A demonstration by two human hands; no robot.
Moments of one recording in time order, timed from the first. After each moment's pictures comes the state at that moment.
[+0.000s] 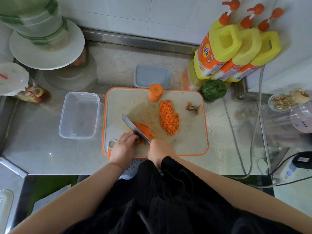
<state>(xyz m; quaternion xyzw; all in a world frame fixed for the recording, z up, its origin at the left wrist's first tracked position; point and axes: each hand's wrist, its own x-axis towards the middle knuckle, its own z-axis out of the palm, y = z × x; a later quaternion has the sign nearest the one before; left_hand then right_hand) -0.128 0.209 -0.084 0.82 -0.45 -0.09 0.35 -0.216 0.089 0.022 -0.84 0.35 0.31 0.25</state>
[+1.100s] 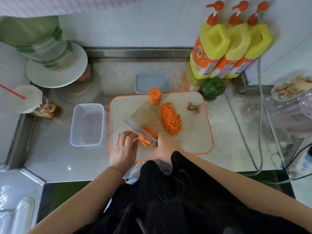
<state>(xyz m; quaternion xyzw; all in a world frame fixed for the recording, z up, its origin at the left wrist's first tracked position) -0.118 0.217 -0.052 0.82 -0.48 0.03 0.31 -0.224 0.072 0.029 -0.84 0.37 0.22 0.34</state>
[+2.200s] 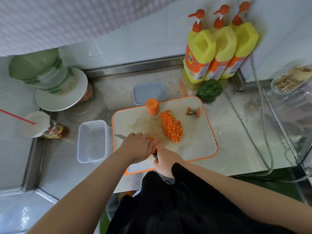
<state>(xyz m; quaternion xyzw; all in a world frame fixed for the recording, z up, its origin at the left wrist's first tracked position) -0.098 0.142 0.033 0.74 -0.64 -0.19 -0.11 -0.237 0.087 0.037 -0.84 0.33 0.21 0.37</state>
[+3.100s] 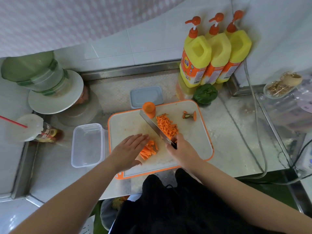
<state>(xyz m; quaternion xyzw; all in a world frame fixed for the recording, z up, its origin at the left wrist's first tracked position) -0.060 0.179 -0.029 0.68 -0.73 -0.08 -0.06 -0.265 0.038 0.036 -0.77 0.45 0.04 0.45</state>
